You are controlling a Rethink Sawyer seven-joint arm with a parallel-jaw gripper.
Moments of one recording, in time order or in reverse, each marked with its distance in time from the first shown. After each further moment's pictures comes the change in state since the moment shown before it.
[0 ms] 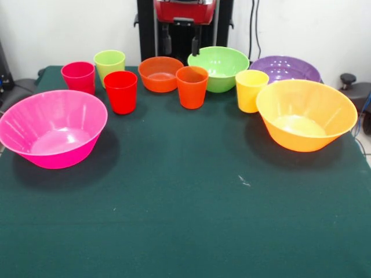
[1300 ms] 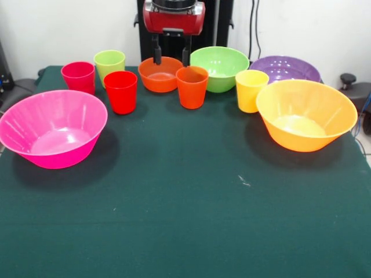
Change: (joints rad) arm -0.037 0.038 0.029 -0.030 -0.030 -0.042 0.000
